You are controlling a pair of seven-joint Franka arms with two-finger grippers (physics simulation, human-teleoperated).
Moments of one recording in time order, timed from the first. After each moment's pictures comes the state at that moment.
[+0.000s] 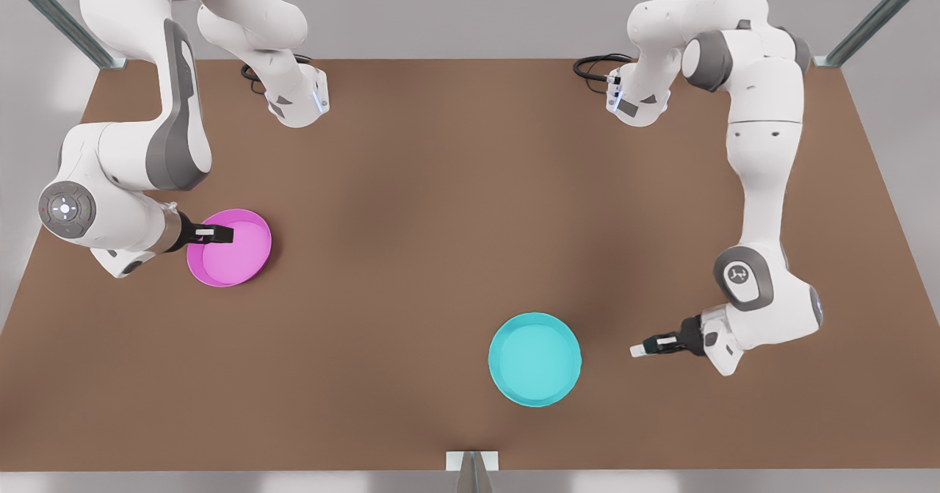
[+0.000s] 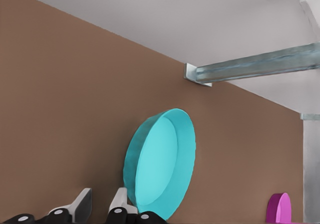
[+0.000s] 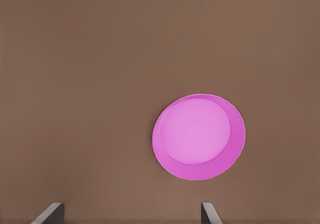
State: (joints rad) left arm 0.00 0.75 -0.06 -1.32 -0.86 2.09 0.25; right arm -0.05 0.25 0.10 -1.50 -0.05 1.50 0.06
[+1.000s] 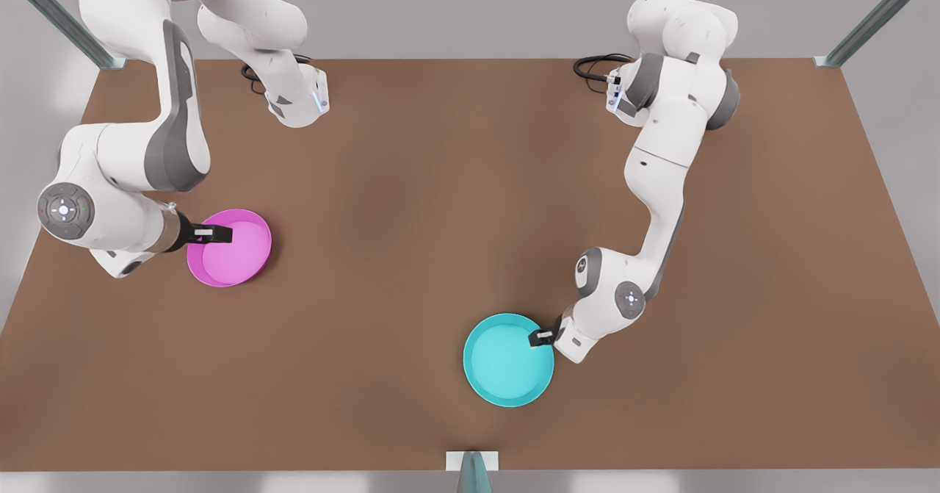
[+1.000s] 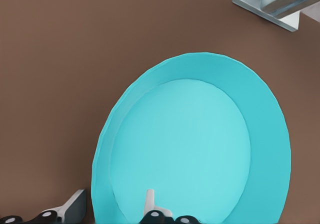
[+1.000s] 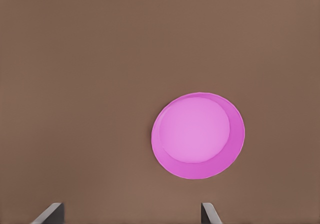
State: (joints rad) left arm -0.29 0.98 -0.13 -1.29 -0.34 2.48 -0.29; right arm -0.05 0.25 0.10 -1.51 -0.05 1.49 0.06
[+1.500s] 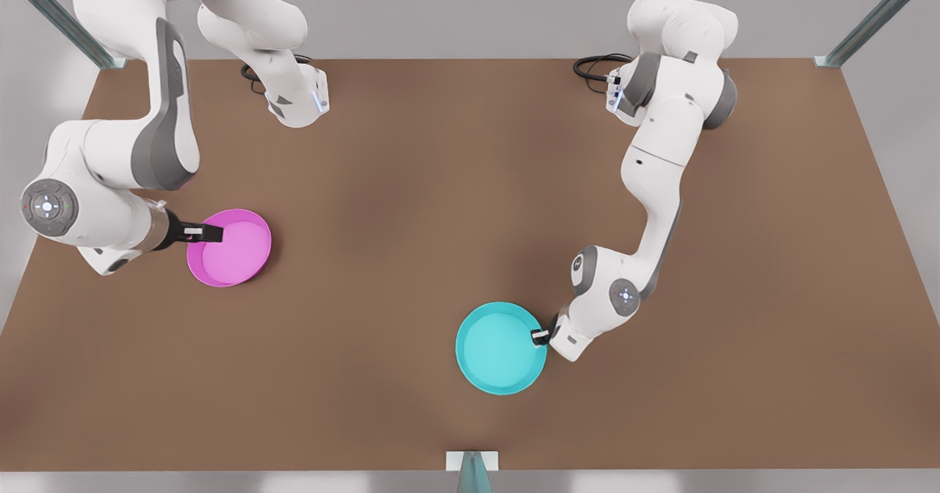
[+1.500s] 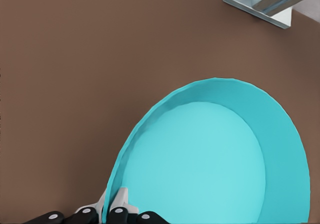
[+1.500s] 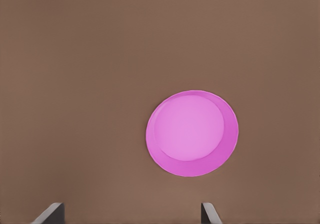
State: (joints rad) left arm -0.30 0.96 -0.13 -1.29 -0.31 2.48 -0.29; right arm -0.06 0.25 0.09 -1.50 -0.05 1.48 0.06
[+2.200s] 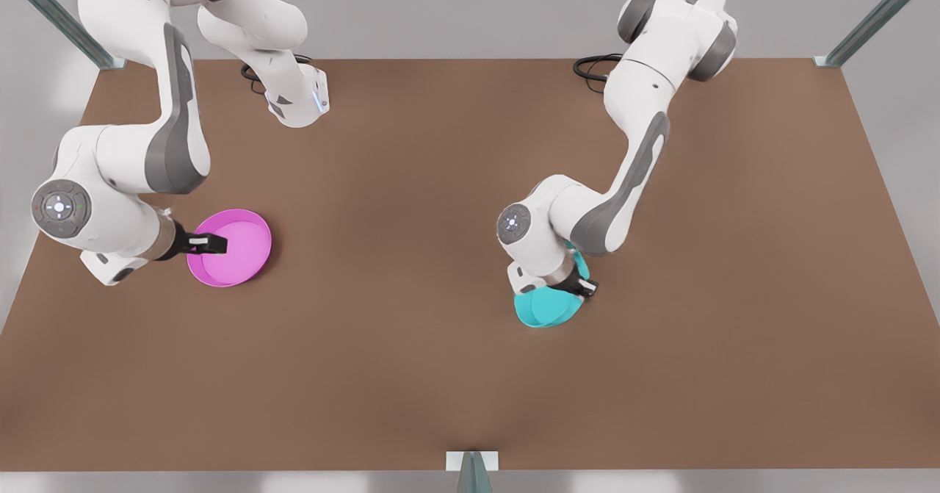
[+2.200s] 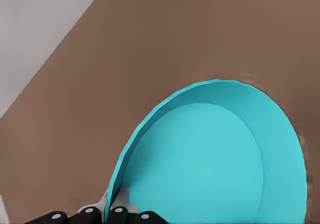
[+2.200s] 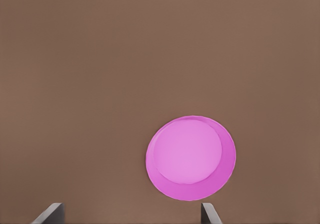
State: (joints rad) left arm -0.51 0.68 -0.14 -1.31 0.67 1.71 -0.31; right arm -0.07 0.28 0.13 -1.45 -0.10 1.55 0.05
